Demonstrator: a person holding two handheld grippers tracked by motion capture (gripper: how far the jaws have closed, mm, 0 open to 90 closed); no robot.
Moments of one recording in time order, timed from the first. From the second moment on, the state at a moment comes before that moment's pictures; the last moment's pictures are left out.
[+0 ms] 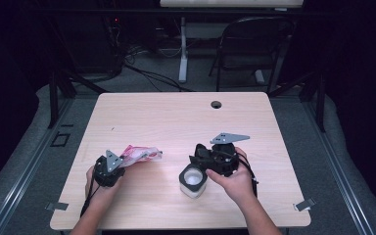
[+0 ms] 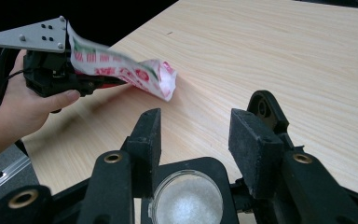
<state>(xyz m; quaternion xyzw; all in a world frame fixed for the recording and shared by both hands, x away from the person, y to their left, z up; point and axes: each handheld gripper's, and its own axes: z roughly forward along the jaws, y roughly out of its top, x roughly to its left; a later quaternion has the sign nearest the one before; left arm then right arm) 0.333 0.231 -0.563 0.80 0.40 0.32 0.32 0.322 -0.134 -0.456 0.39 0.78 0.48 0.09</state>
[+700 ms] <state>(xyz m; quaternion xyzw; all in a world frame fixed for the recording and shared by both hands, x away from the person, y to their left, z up) 0.326 0.211 -0.569 0.84 0.37 0.26 0.29 0.324 -0.142 -0.451 0.39 0.79 0.47 0.09</state>
